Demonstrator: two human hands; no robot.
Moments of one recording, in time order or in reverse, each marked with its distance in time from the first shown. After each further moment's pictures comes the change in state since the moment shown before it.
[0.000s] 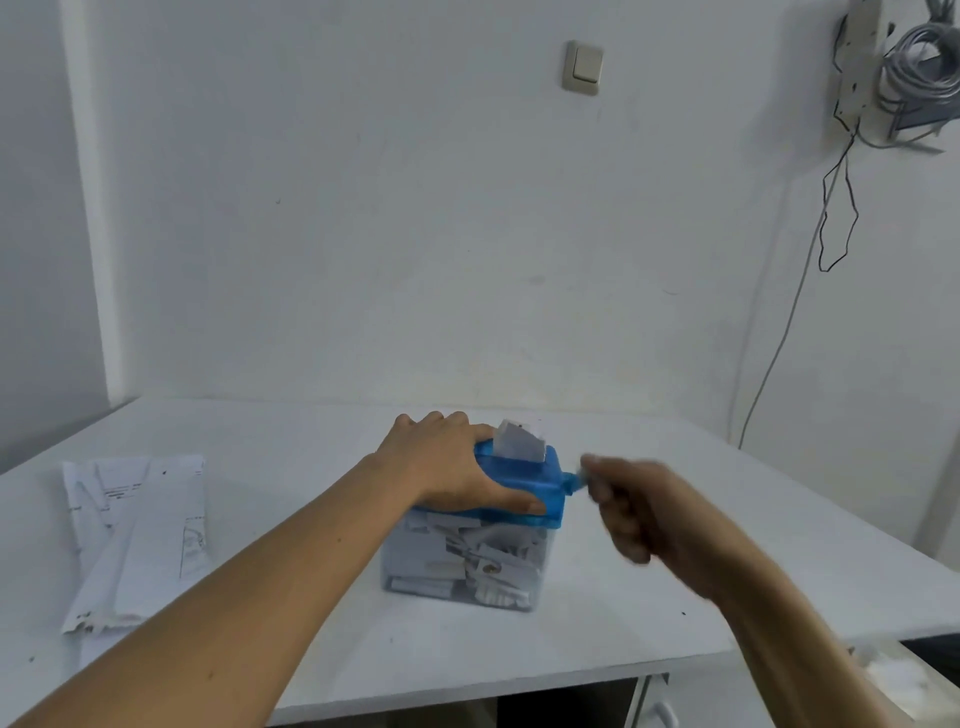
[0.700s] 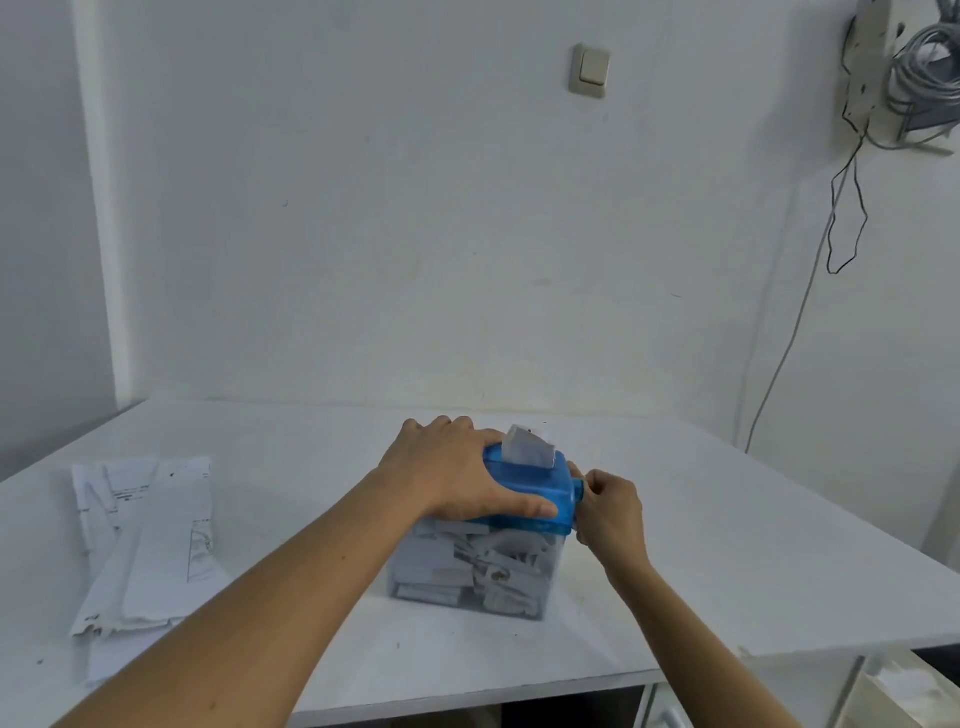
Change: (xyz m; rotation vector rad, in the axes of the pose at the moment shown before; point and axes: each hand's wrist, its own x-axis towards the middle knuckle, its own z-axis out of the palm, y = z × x) left_hand -0.003 0.001 0.003 0.004 0.042 -0.006; right_hand 0.111 0.081 0.027 -0.183 0.574 -0.066
